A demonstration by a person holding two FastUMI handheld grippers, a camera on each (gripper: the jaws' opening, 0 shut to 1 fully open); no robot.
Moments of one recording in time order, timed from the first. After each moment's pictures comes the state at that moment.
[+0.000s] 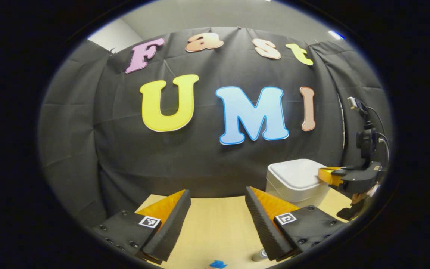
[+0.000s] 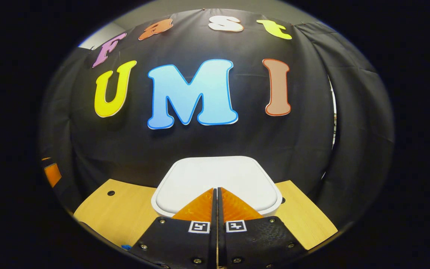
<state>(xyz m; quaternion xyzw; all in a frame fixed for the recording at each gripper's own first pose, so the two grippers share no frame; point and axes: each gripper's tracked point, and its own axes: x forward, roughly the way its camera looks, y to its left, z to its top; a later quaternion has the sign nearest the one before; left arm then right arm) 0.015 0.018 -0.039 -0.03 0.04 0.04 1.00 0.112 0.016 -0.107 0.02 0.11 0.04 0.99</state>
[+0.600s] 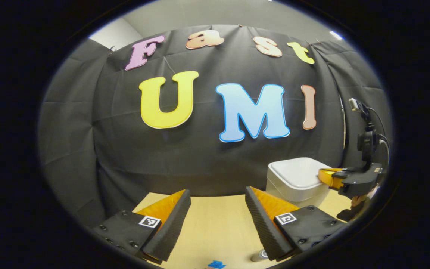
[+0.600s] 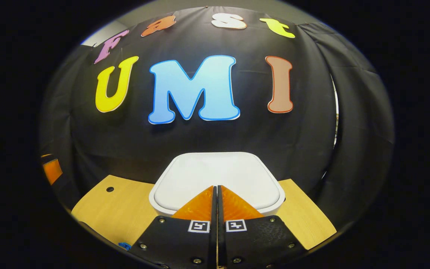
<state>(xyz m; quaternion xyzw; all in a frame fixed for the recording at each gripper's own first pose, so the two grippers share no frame) 0.025 0.017 -0.044 -0.03 0.05 0.03 1.00 0.110 0.017 -0.113 0.01 0.12 0.04 0.99</state>
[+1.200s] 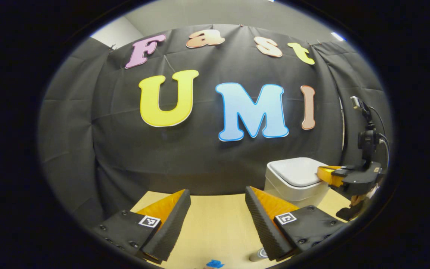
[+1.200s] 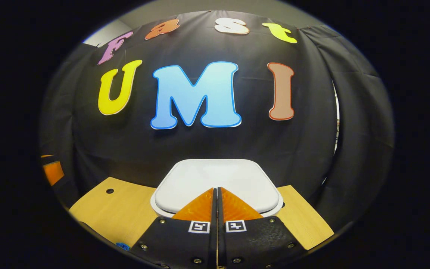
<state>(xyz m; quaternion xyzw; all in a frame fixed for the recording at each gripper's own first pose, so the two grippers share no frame) 0.023 0.018 -0.047 -0.04 0.05 0.03 1.00 0.110 0.015 -0.090 0.01 0.08 0.04 1.00</state>
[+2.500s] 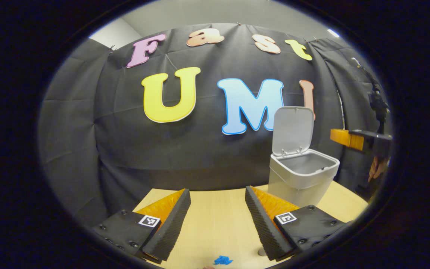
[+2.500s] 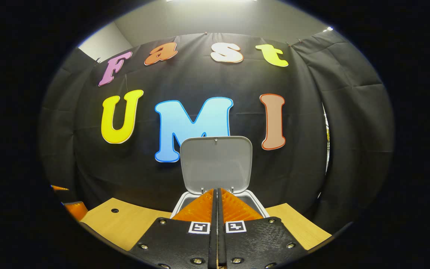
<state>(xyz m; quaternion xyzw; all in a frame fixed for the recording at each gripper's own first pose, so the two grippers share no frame) -0.002 0.025 -0.091 -0.02 0.07 0.03 1.00 0.077 0.019 -0.020 0.02 -0.01 0.03 1.00</state>
